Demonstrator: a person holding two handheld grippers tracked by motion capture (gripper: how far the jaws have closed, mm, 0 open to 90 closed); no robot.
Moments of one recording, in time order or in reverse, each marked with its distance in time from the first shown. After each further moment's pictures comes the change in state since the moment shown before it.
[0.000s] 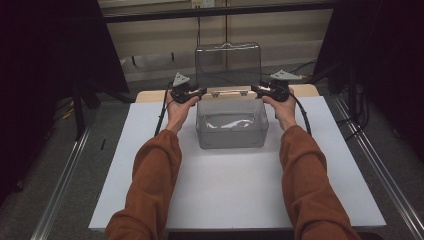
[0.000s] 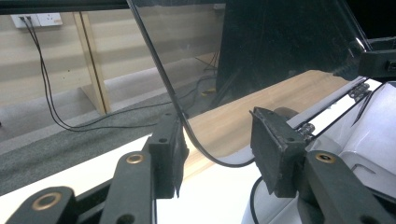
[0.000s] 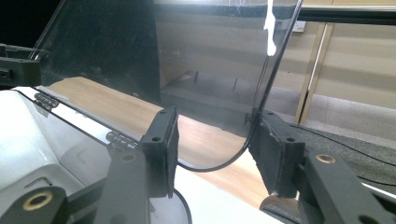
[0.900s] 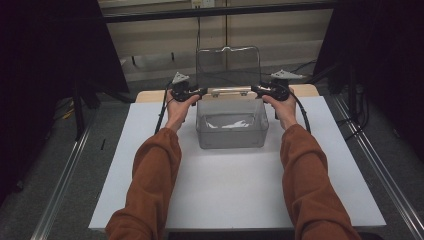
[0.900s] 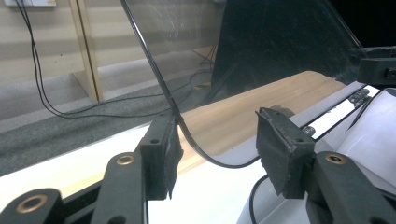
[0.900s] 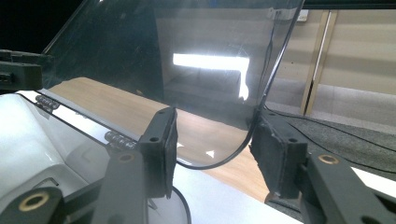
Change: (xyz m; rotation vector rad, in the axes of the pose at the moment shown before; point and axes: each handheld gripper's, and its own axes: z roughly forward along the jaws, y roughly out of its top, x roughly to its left) left arm 0.002 0.003 0.003 0.030 -0.012 -0.081; right arm -0.002 0.001 0.001 0.027 0.010 0.046
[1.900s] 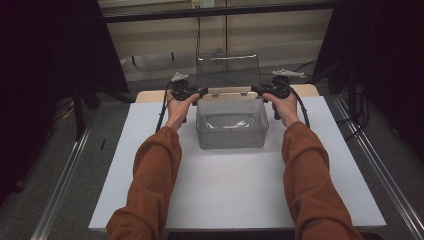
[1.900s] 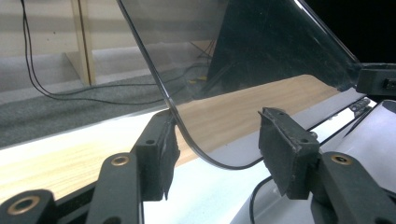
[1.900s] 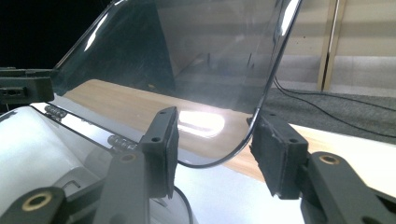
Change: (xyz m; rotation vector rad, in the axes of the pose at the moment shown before) left arm 0.003 0.000 0.003 0.032 -0.019 -0.093; right arm -0.006 0.003 0.002 0.060 0.035 0.126
